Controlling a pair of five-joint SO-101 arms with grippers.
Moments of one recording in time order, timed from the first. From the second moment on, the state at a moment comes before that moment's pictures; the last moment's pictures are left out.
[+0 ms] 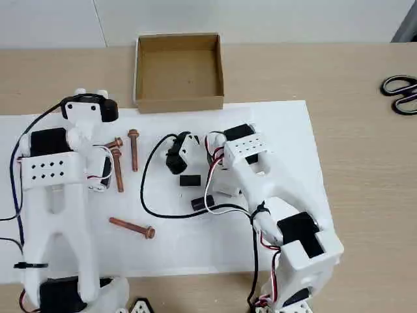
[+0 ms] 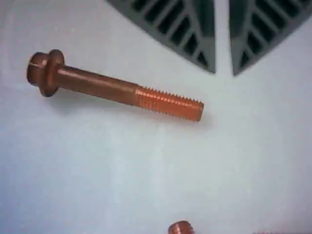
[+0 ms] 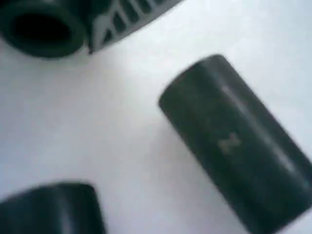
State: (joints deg) left arm -12.6 -16.7 15.9 99.2 -7.7; right arm -22.9 14.2 12.3 70.4 51.5
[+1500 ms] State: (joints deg) left arm -12.6 -16.7 19.2 99.1 -7.8; right arm -18.1 14.2 13.1 72.6 51.4
